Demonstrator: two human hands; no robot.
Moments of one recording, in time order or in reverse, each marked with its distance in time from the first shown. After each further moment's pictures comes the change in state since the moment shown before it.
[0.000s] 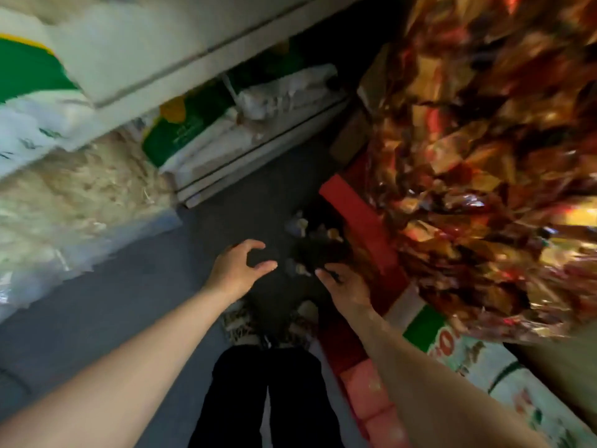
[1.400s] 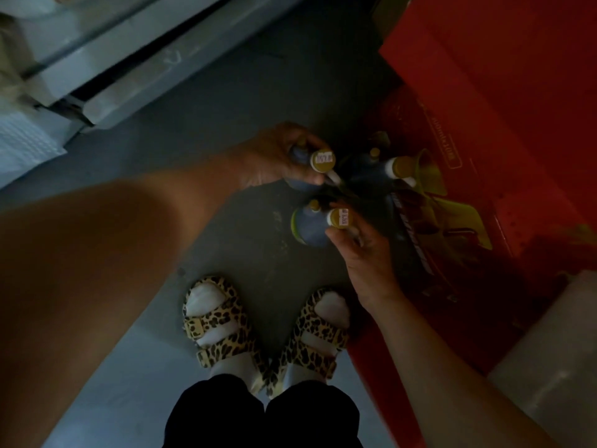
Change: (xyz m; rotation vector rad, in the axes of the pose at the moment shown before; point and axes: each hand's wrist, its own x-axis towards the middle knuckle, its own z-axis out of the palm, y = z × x) left_hand 0.286 -0.071 0.116 -0.052 -0.299 0.430; right_hand 0.199 0.146 0.154 0.644 -0.054 -0.342
